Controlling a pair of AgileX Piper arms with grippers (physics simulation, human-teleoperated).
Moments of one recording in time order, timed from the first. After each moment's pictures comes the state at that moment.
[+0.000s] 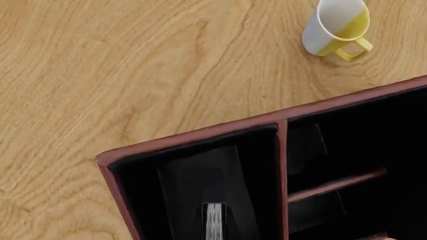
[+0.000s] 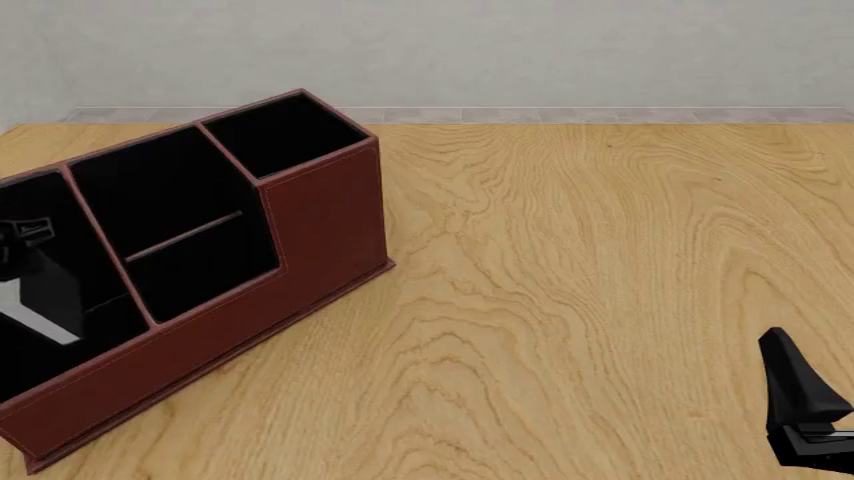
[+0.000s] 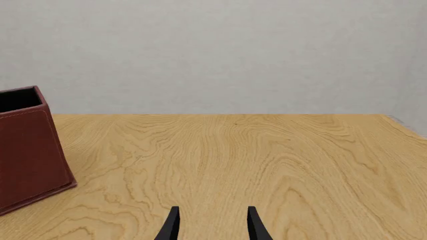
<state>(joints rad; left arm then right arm) 0.37 1.25 -0.85 0.56 -0.12 0.00 0.01 0.00 0.00 0.00</state>
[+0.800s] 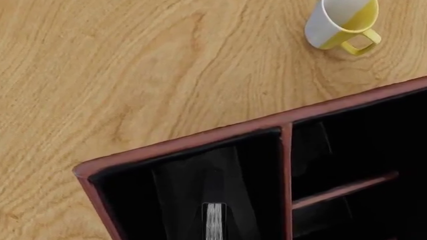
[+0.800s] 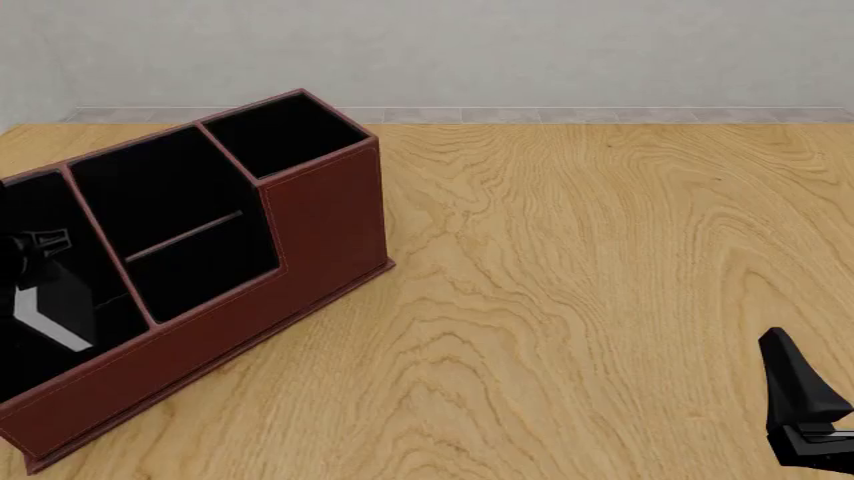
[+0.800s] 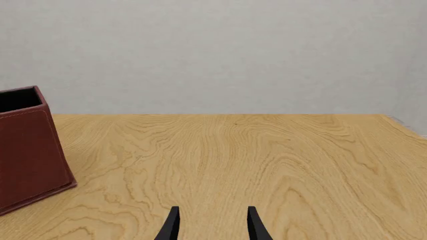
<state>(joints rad) 0.35 1.30 -0.82 0.50 -0.12 0.00 0.01 0.00 0.00 0.00</state>
